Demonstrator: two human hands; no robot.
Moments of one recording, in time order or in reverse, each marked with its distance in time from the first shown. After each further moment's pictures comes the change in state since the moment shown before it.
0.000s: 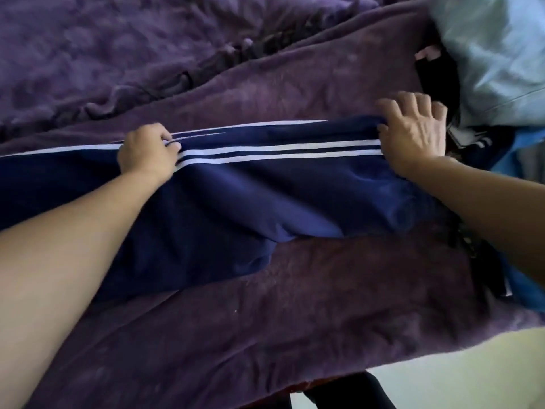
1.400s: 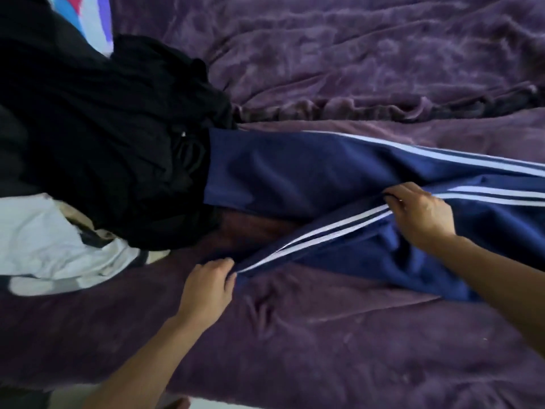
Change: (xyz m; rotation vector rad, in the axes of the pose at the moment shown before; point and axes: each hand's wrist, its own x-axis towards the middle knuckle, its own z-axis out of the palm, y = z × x) left_hand -0.201 -0.462 -0.128 0.024 -0.135 0.030; right_hand -0.065 -0.496 -0.010 0.330 -0.168 -0.248
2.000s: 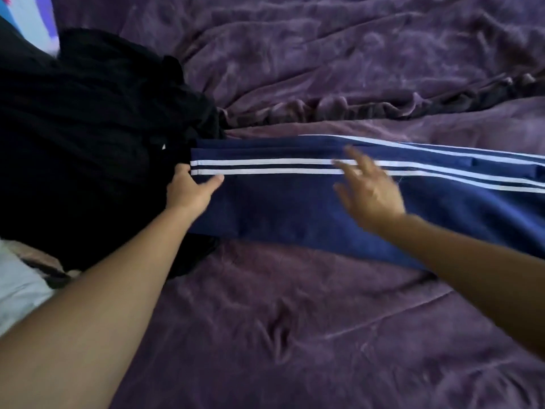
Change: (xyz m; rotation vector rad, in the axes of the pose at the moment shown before) left_hand 0.207 -0.051 -0.037 -0.540 0.076 -0.450; right_hand 0.046 -0.089 0.022 -0.011 0.025 -0.122
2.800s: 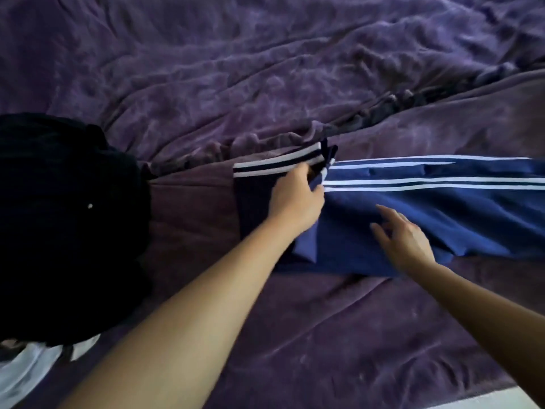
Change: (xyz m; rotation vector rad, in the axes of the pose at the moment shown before) left_hand -0.179 0.249 0.140 0.026 -0.389 0.541; right_hand -0.132 0.167 -0.061 0.194 -0.033 0.624
